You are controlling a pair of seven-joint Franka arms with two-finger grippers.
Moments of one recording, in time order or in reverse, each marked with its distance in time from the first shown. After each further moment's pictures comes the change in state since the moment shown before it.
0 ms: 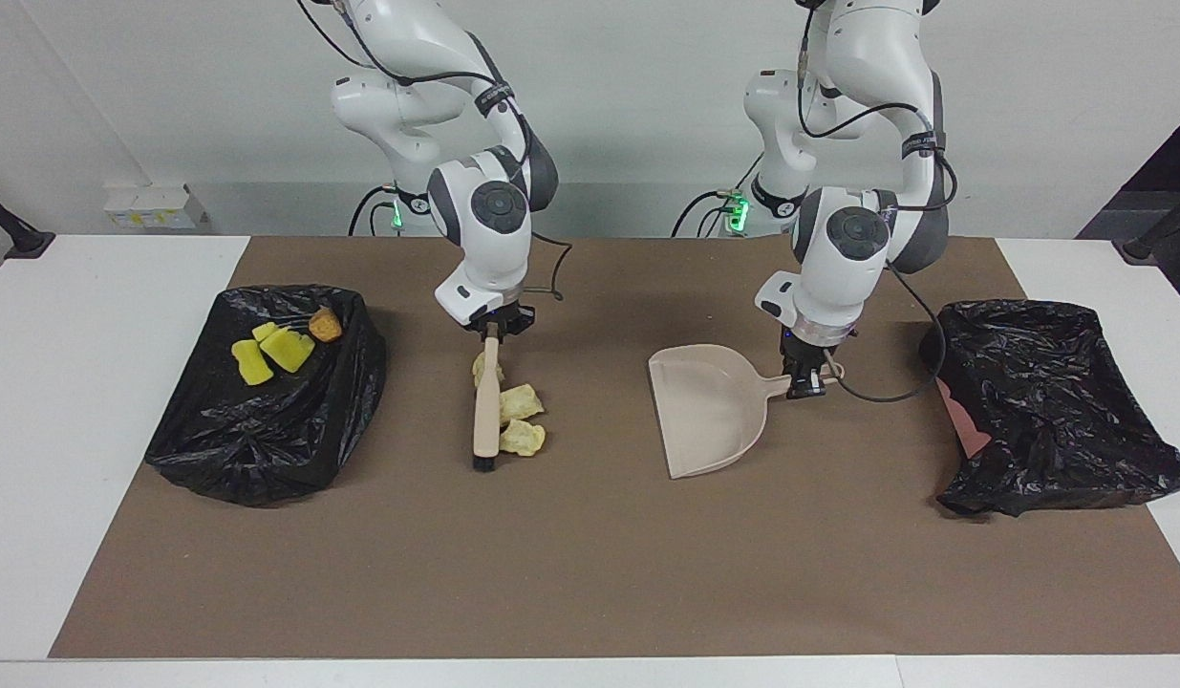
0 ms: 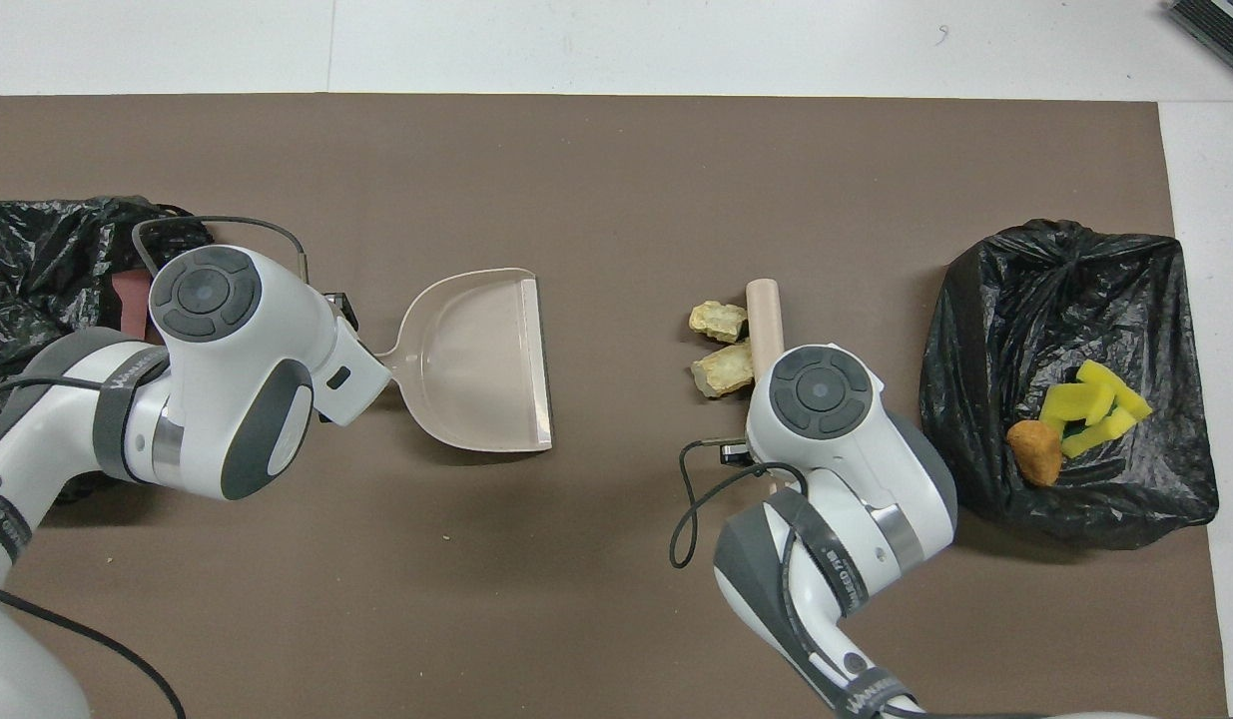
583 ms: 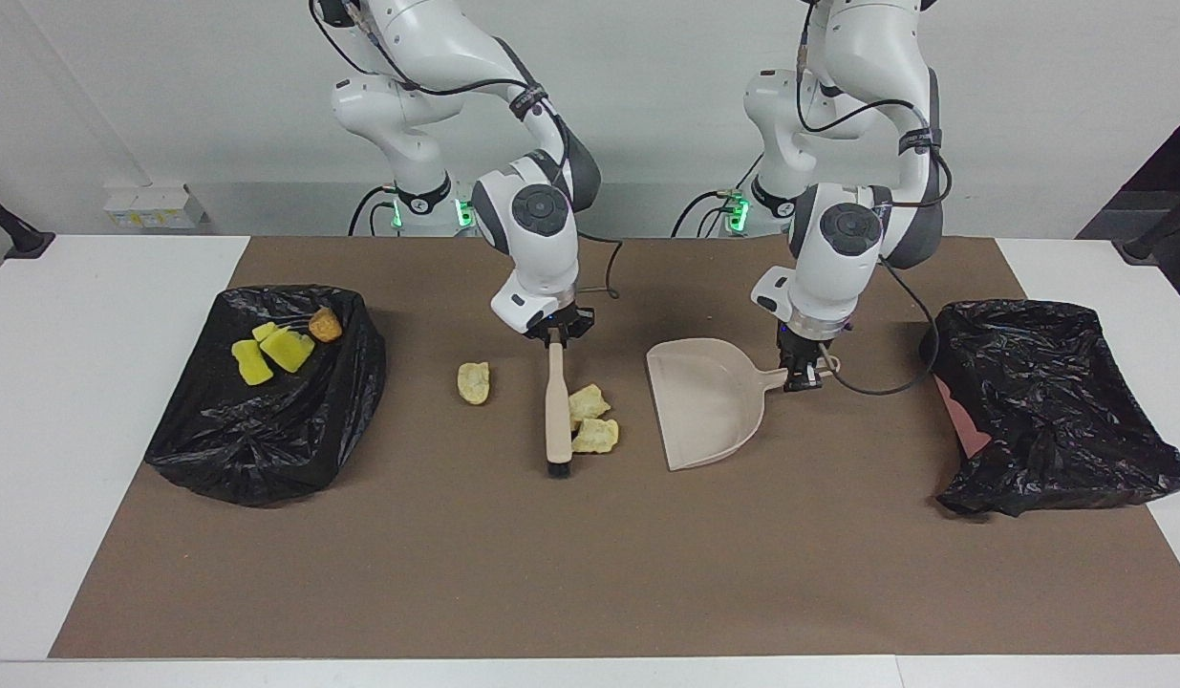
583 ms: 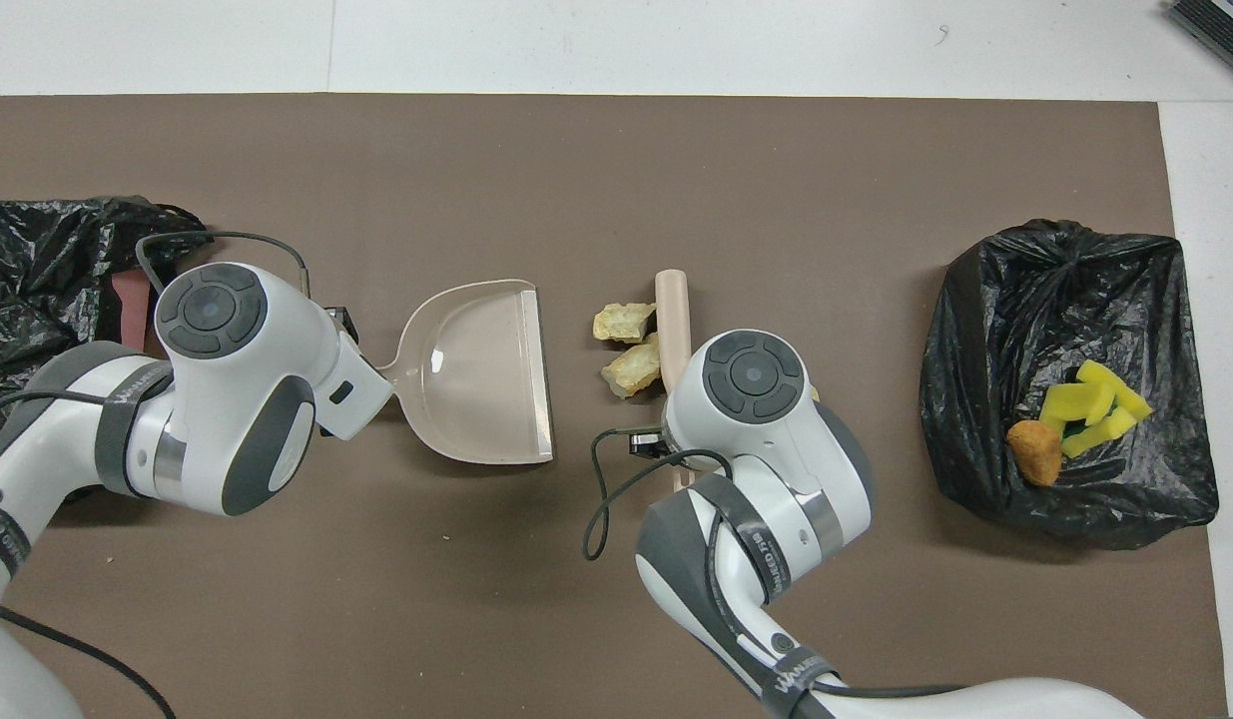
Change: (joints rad) left arm -0.004 -0.024 -0.001 -0.038 0.013 0.001 -0.008; right arm 0.102 0.100 0.004 0.129 0.207 0.075 -0.005
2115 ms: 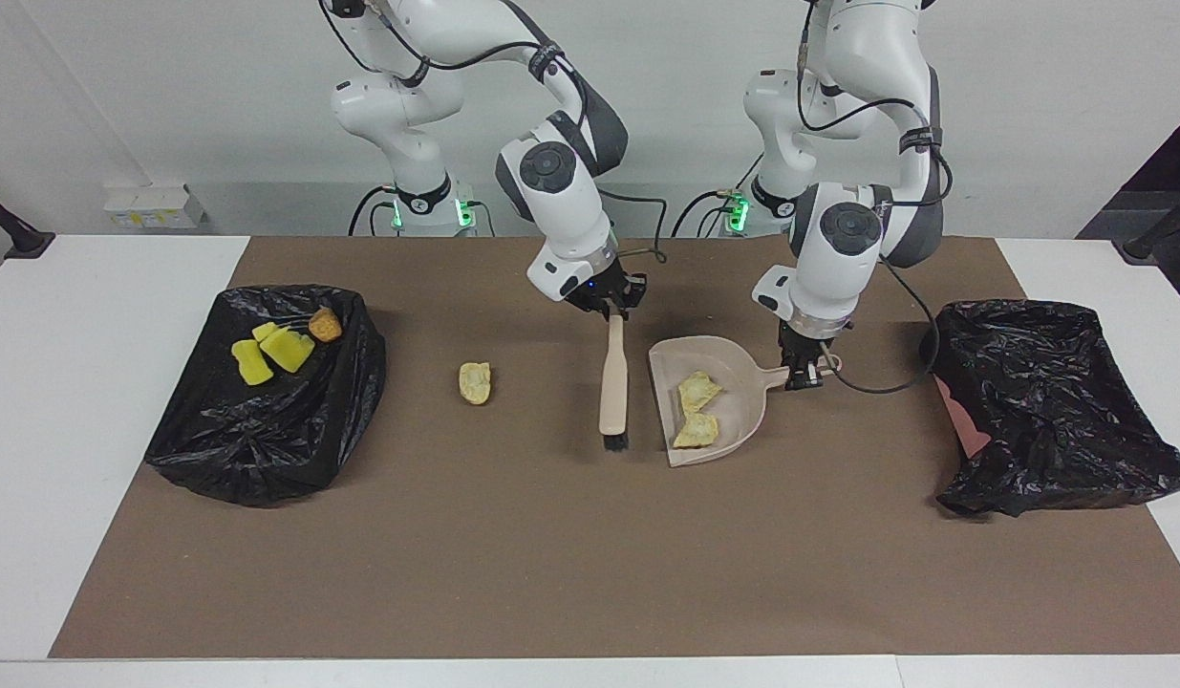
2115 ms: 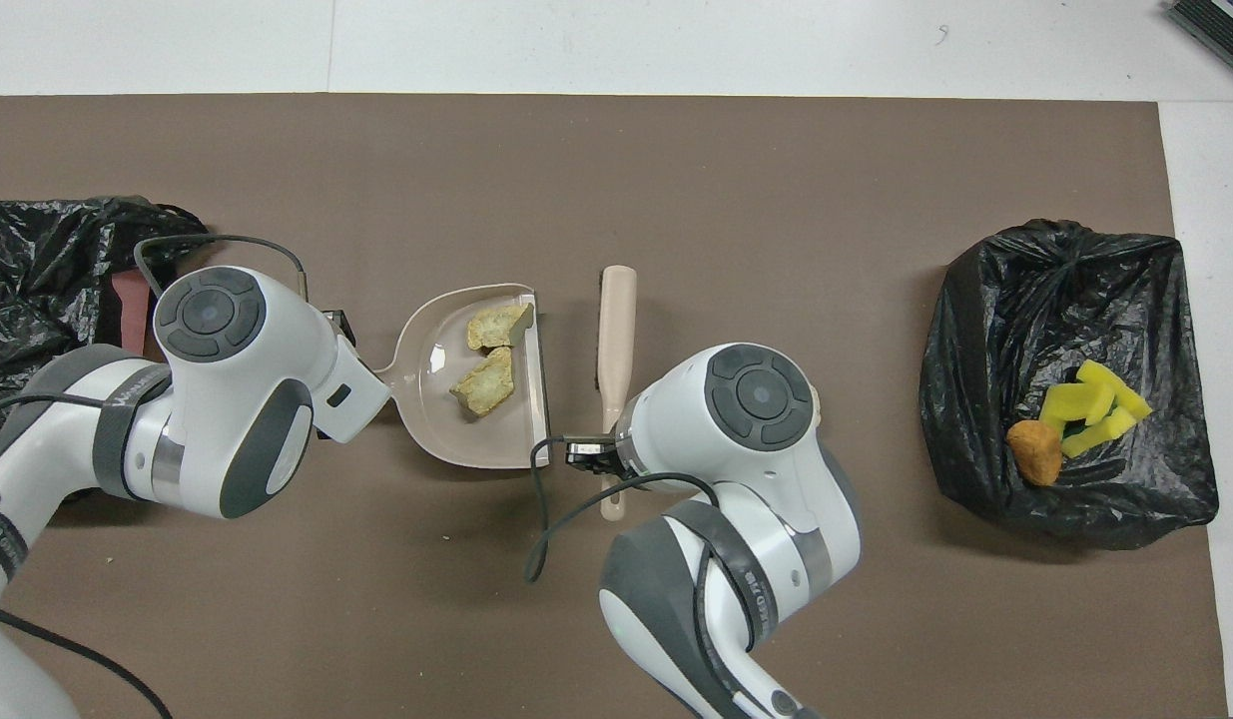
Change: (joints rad) left arm 0.000 -0.004 0.004 -0.010 0.004 0.000 0.000; right arm 0.016 -0.086 0.017 0.036 0.149 -0.059 0.032
